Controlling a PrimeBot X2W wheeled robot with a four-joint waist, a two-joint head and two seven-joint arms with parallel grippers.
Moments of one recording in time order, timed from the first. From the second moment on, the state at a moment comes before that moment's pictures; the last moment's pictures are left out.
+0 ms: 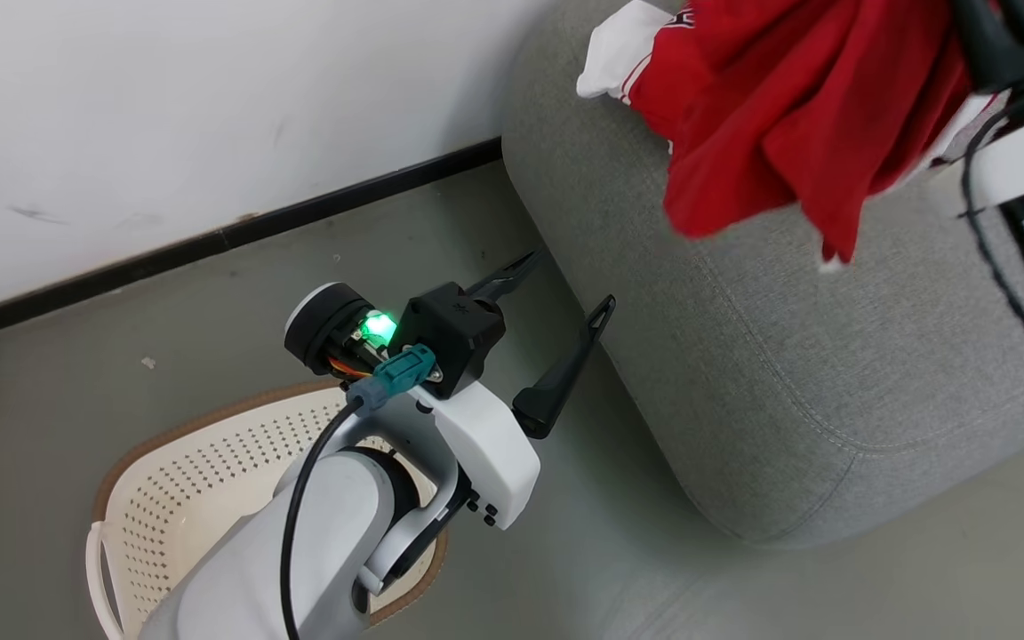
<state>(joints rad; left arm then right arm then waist) -0.58 0.14 -0.66 -0.10 -0.44 0.03 0.23 -0.80 -0.32 0.21 0.21 0.04 0.12 -0.25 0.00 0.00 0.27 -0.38</state>
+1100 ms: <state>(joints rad) -0.62 0.20 -0.69 -0.26 -0.37 0.05 0.35 -1.27 -0.66 0.10 0.42 -0.03 0.12 -0.18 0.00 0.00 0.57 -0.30</state>
